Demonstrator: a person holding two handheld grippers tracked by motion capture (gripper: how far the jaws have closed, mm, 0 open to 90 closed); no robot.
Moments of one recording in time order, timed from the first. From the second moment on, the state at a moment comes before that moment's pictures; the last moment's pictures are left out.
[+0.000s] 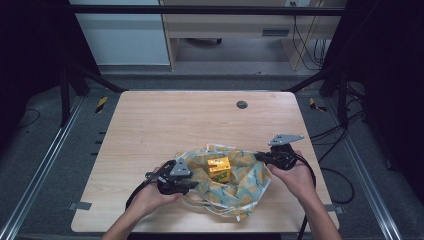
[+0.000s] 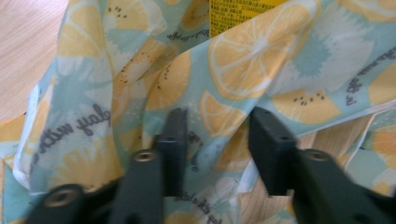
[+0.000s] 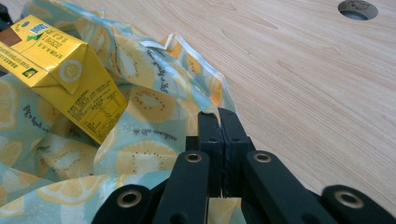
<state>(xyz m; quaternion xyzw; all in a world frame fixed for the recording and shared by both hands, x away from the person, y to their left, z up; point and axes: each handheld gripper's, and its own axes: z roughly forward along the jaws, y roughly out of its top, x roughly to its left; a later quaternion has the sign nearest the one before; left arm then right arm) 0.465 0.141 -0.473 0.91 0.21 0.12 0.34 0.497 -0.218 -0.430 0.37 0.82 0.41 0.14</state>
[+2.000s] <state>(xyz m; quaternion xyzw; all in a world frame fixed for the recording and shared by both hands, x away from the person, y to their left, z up) 0.442 0.185 -0.479 0.92 0.21 0.11 0.30 0.532 -0.225 -0.483 0.43 0.84 0.31 0.14</state>
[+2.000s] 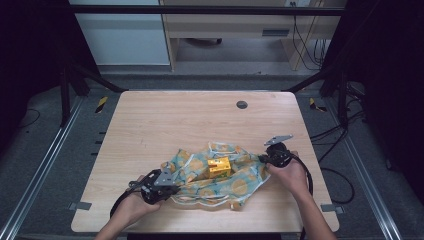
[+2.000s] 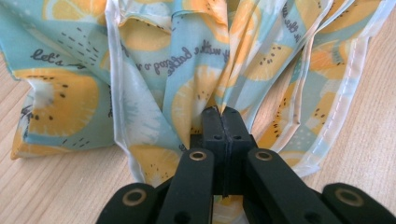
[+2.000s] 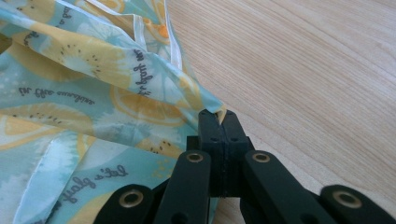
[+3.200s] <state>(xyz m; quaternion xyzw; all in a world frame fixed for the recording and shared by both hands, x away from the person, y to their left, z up) 0.443 0.187 -0.486 0.92 0.21 0.10 0.30 0.539 -0.229 -0.493 0.44 0.83 0.32 0.15</state>
